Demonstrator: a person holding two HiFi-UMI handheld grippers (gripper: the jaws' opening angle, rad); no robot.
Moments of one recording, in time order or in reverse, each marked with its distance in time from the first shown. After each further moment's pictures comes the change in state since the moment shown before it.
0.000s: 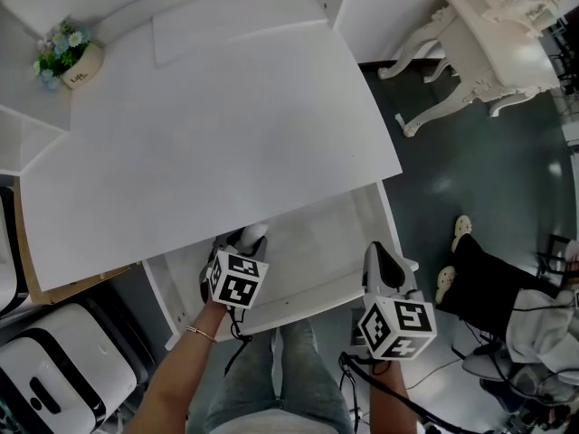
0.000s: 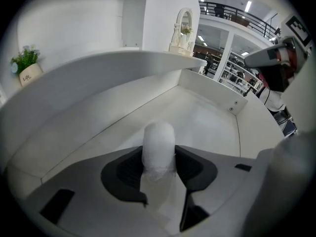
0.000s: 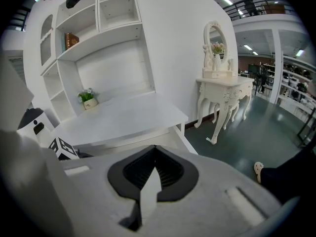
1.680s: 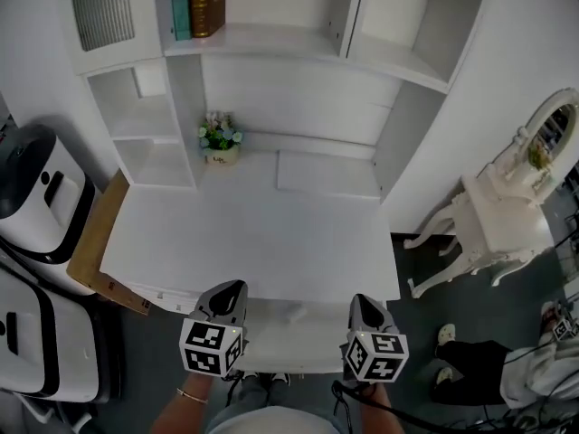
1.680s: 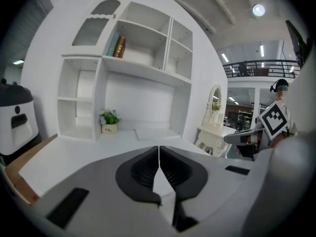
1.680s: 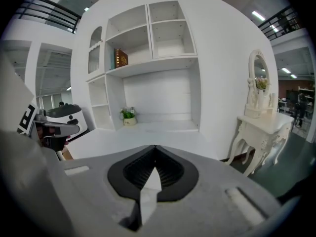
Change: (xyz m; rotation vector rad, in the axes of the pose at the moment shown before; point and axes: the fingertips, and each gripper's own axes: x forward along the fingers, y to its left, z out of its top) left arm -0.350 0.080 0.074 -0.369 -0.701 0.306; right arm -0.068 0.161 0.131 -0.323 -0.191 0.274
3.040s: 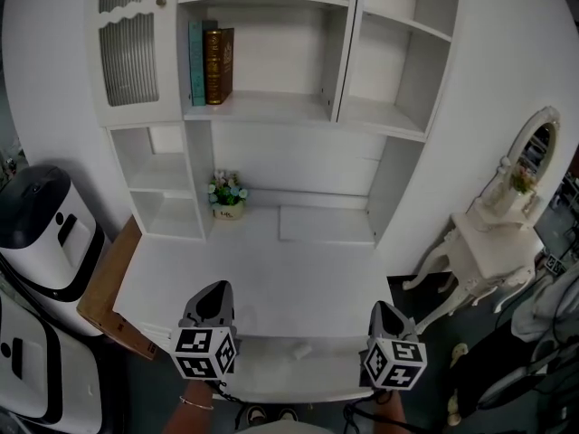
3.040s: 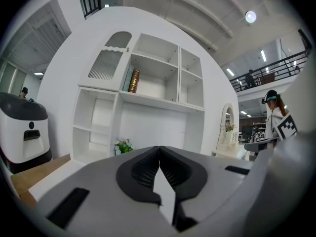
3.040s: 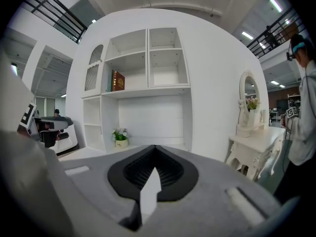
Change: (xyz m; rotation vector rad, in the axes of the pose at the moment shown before) left arm -0.048 0.050 0.107 -0.020 -0.276 0.133; right arm -0.041 -0.006 0.090 -0.013 -0.229 -0.085
